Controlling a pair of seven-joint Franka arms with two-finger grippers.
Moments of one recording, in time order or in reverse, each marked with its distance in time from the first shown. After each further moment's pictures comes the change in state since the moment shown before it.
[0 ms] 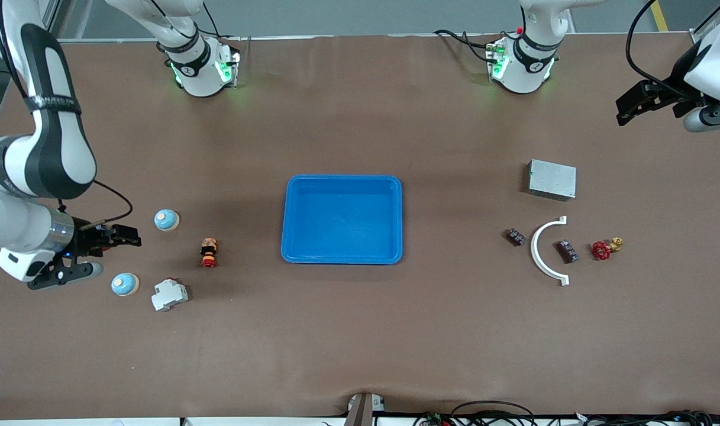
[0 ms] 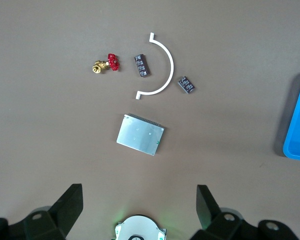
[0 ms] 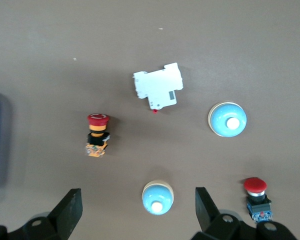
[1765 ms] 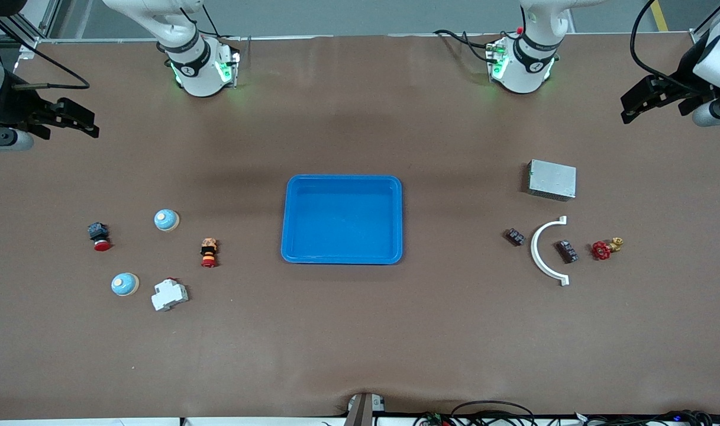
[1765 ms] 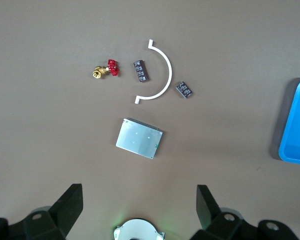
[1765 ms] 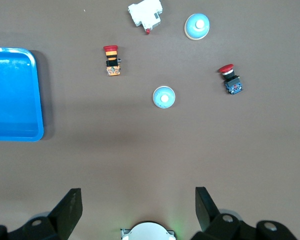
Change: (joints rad) left arm 0.000 -0.001 0.001 0.024 -0.008 0.000 0.000; right arm 0.112 -0.507 -0.124 -0.150 -0.005 -0.389 0.230
